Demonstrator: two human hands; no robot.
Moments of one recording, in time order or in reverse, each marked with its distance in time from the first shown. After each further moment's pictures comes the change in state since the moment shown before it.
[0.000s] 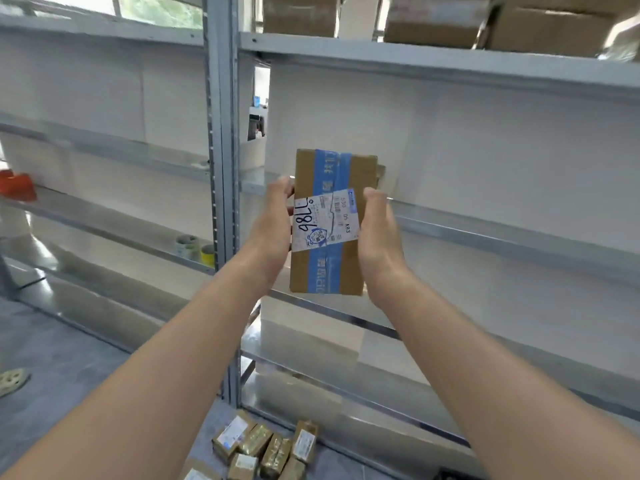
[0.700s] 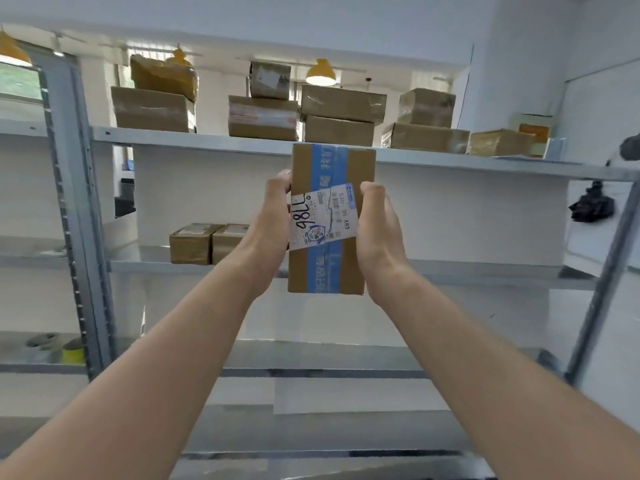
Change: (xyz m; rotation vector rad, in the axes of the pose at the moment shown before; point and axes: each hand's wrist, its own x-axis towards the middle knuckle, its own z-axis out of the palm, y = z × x) left_hand -0.079 0.138 0.155 -0.036 -0.379 0.151; right_hand -0.057 -0.125 -0.198 0.003 0.317 -0.189
